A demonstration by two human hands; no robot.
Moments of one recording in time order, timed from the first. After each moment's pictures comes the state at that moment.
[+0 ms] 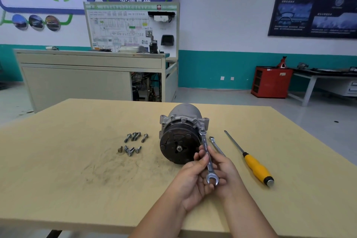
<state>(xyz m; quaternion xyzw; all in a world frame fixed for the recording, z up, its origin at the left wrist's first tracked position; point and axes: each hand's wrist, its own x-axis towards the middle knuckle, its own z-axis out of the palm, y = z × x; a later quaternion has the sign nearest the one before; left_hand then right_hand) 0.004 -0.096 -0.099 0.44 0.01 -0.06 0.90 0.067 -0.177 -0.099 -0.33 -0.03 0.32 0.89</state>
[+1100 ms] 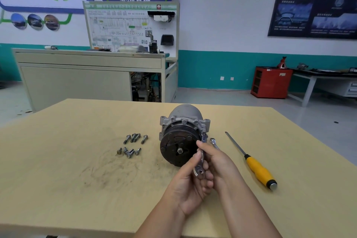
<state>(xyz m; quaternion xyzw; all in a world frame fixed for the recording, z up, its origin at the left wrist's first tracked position) 0.003 -0.088 -0.097 0.39 0.01 -0.04 0.92 0.062 -0.166 -0.072 -0.56 -0.02 0.30 0.77</state>
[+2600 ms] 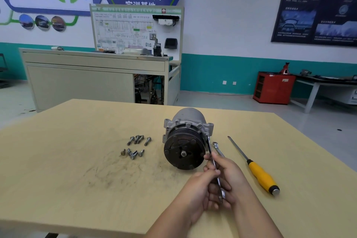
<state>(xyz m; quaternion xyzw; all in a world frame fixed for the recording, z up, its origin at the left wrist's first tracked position) 0.000 -0.101 -0.101 0.60 0.03 -0.07 0.79 0.085 -0.179 -0.111 -0.52 -0.09 0.23 0.82</state>
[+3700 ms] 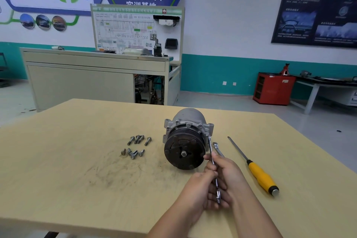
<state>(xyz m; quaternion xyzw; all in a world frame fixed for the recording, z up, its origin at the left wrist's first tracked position) 0.002 -0.105 -0.104 0.63 0.06 -0.05 0.77 0.076 -0.179 -0.102 -0.54 -0.06 0.23 0.81</state>
